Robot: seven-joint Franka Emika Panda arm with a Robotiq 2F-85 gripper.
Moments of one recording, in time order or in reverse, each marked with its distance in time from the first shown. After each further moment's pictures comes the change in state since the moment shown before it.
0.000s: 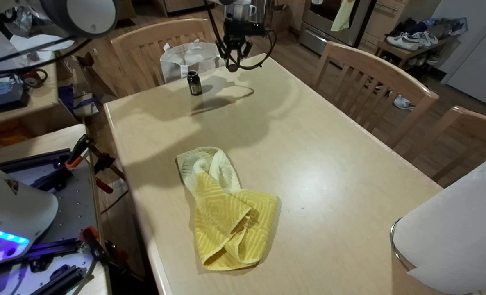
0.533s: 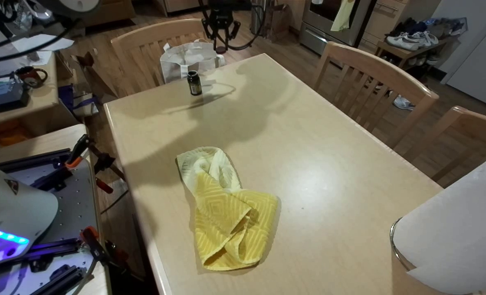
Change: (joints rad) arm 0.074 -0.079 -0.008 0.011 0.000 -0.115 0.076
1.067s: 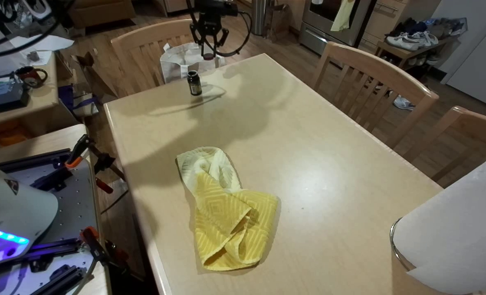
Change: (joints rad) arm 0.029 -0.082 -0.007 -0.175 0.004 -0.032 0.106
